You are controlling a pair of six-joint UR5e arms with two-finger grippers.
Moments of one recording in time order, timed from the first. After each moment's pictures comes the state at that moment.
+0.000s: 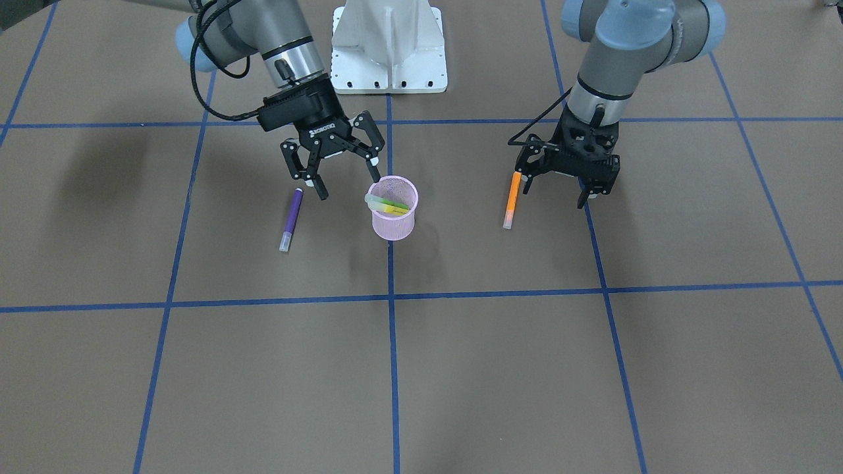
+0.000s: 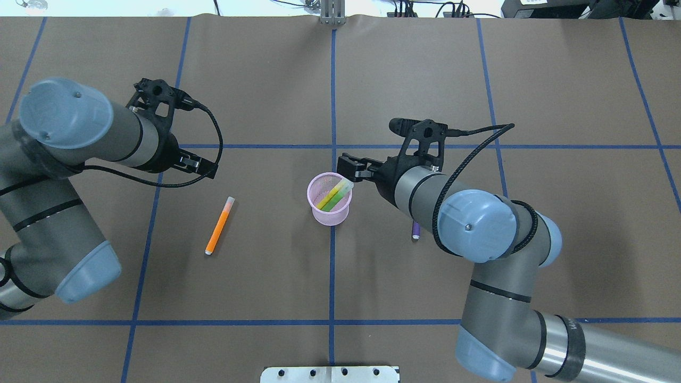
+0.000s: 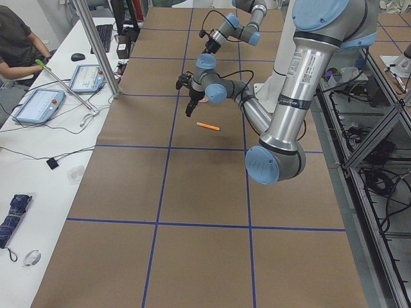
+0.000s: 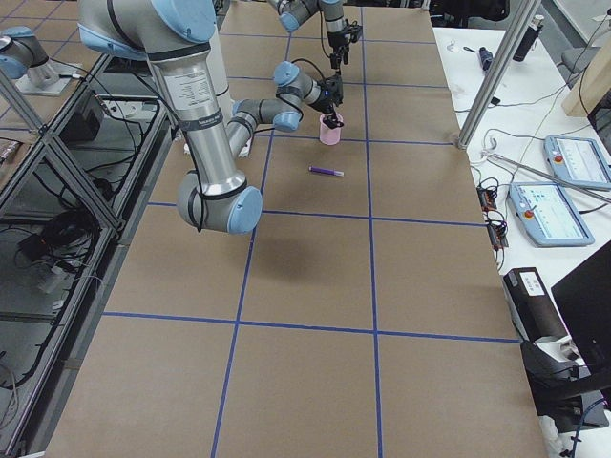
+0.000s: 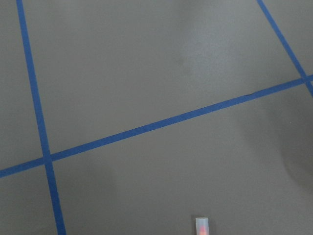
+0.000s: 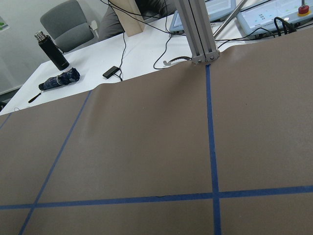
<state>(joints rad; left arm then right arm) -0.70 -1.95 -1.90 -1.69 -1.88 -0.72 0.44 -1.15 1.87 -1.03 1.36 1.31</state>
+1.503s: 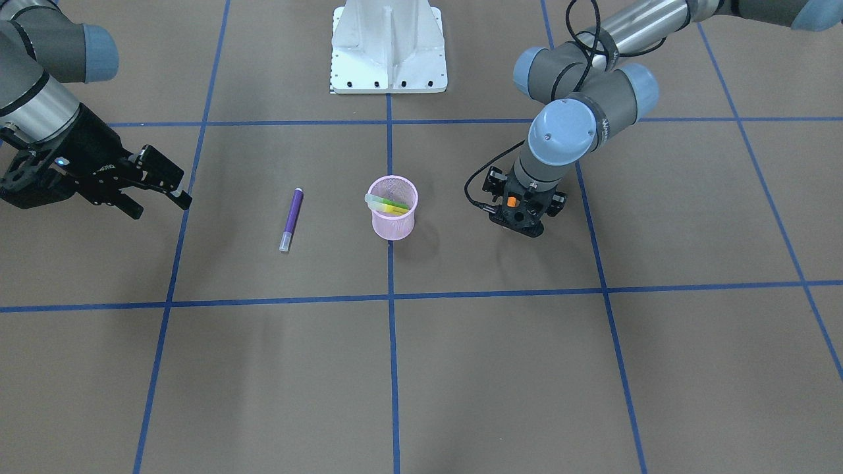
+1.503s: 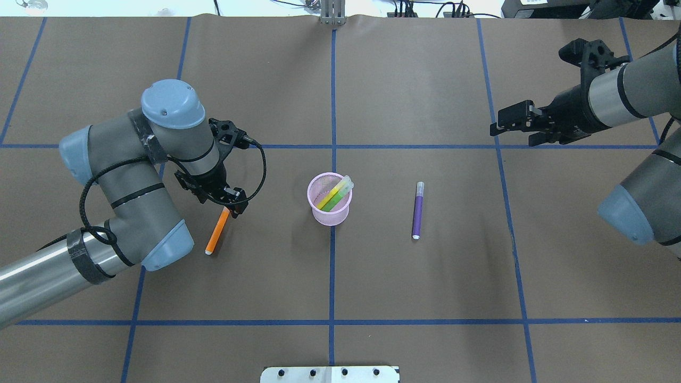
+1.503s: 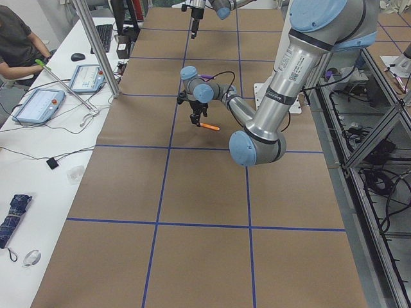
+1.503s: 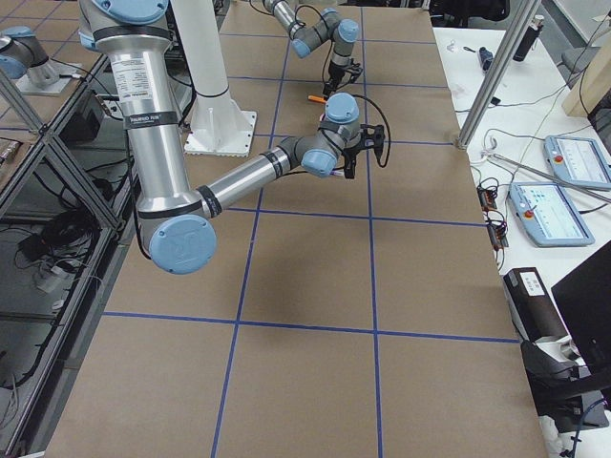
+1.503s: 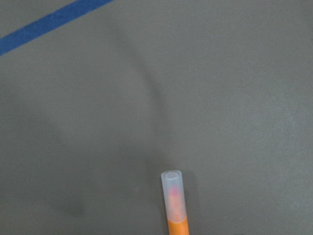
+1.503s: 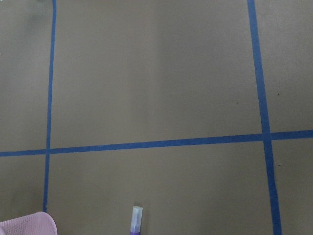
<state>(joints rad) -0.66 -2.12 -1.60 -1.54 -2.15 -0.56 0.96 -1.39 1.87 -1.03 2.22 1.17</state>
